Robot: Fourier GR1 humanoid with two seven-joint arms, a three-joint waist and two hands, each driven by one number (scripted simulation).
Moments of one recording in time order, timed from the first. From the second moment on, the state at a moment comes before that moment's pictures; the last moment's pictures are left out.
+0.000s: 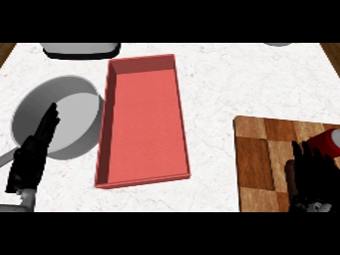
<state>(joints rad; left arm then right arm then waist) -0.01 0.39 -0.14 -1.54 0.01 0.26 0.08 0.02 -0.45 0.35 -1.80 0.95 0.47 0.95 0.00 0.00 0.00</state>
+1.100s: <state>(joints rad) 0.00 0.30 -0.06 -1.55 -0.08 0.17 0.07 0.09 -0.34 0.27 -1.70 1.10 0.45 0.85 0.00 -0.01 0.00</state>
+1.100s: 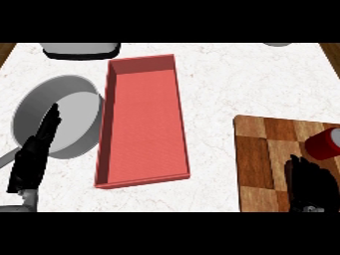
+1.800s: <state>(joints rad) -0.01 0.28 -0.03 -1.55 -0.10 0.14 0.09 0.12 -0.23 0.38 -1.78 1.28 0.30 0.91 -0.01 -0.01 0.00</state>
